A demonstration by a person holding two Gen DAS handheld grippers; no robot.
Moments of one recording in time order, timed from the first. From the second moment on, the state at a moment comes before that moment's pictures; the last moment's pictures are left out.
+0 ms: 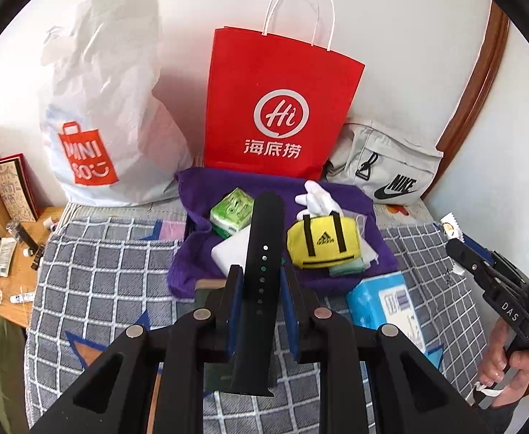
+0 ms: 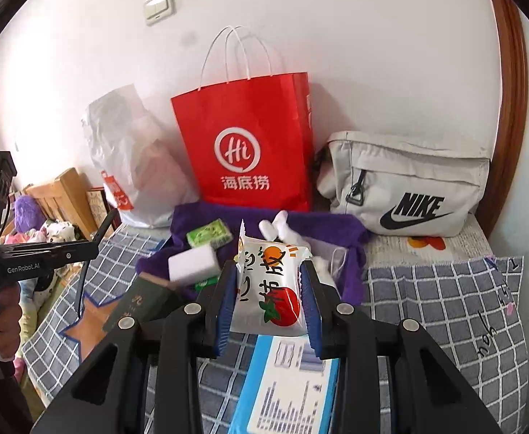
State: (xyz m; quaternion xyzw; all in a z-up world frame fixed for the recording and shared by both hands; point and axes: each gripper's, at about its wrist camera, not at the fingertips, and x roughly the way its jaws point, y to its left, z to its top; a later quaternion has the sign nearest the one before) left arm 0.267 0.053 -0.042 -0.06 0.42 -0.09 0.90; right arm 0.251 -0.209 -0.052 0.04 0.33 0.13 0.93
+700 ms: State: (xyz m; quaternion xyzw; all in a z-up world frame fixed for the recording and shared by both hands) left arm 0.344 0.036 -0.063 -0.08 0.43 -0.10 0.89; right arm 0.332 -0.214 -0.066 0.04 0.34 0.14 0.93
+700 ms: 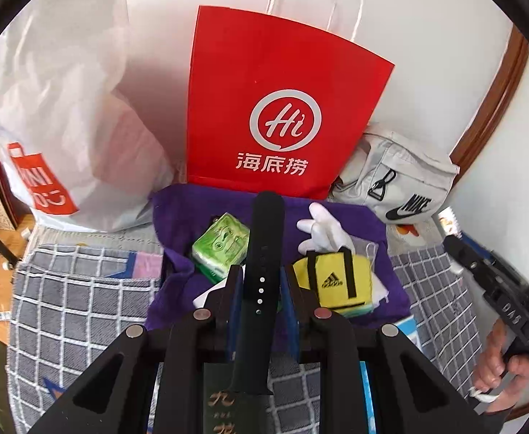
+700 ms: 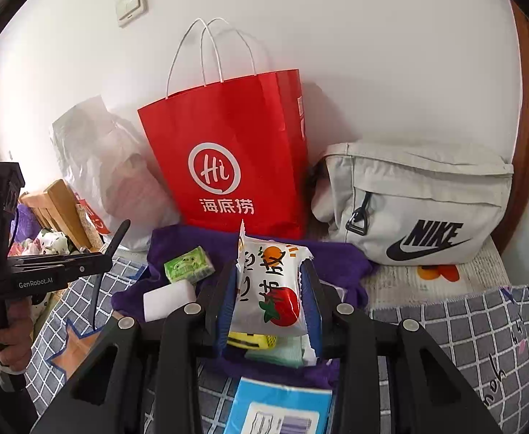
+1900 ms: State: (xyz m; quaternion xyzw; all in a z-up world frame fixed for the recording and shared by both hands) left arm 0.412 0.033 -0.131 -0.13 0.48 -0.13 0.86; right arm 0.402 -0.231 -0.172 0.06 0.46 0.14 0.87
